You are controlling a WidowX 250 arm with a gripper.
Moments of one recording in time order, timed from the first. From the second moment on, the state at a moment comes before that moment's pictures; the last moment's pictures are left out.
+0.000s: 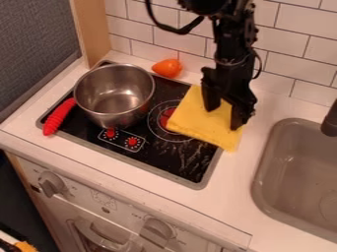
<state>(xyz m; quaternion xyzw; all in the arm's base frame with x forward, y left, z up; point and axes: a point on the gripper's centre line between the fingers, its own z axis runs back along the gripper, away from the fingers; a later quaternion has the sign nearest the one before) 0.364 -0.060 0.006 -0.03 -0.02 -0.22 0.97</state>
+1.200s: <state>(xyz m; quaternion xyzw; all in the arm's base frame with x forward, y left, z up) 0.273 -0.111 0.072 -0.03 -0.07 -0.26 0.96</state>
